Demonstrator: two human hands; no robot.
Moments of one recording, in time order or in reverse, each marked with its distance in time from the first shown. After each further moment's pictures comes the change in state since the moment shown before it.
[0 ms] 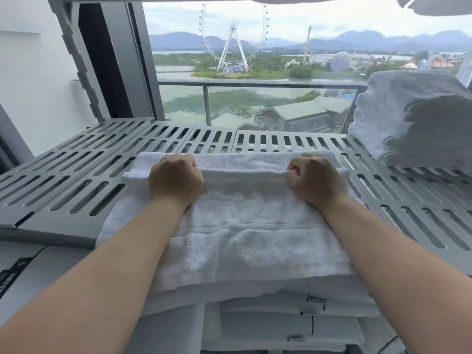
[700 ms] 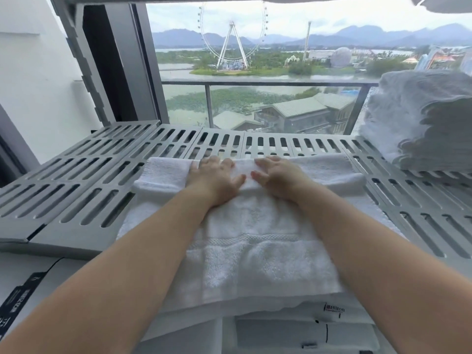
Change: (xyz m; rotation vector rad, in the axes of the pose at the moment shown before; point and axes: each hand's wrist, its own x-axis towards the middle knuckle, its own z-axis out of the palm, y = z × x) left_hand 0.037 0.022 0.023 0.093 -0.537 0.150; right_hand 0.052 -0.054 0.049 -0.080 -0.454 0.014
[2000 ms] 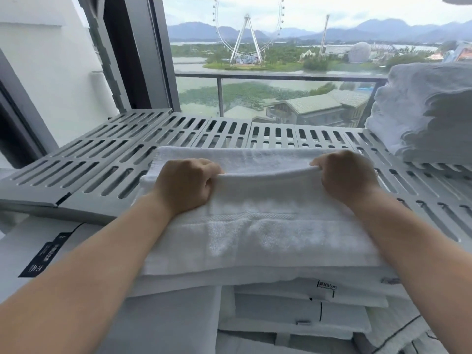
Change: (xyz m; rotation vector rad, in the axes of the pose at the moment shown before) left_hand -0.092 -0.046 -0.013 0.104 0.464 0.364; right_hand -0.087 0.063 -0.032 -0.402 0.357 0.043
